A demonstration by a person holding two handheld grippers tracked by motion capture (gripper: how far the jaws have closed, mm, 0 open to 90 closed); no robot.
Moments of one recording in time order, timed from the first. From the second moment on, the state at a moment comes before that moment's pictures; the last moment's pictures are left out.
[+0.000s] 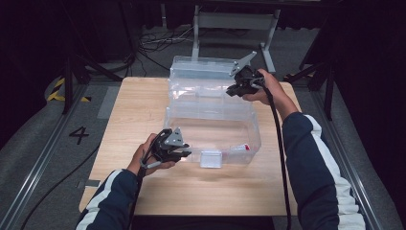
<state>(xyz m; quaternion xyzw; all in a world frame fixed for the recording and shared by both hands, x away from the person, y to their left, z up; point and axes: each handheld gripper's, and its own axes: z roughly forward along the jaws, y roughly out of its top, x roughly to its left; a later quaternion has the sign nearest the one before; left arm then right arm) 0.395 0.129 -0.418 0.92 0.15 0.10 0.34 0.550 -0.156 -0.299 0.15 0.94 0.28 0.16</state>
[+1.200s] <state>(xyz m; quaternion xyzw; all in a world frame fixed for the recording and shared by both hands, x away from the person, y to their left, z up) 0.392 0.128 -0.419 0.92 0.16 0.11 0.35 0.505 -0.158 -0.287 0.10 0.94 0.28 0.14</state>
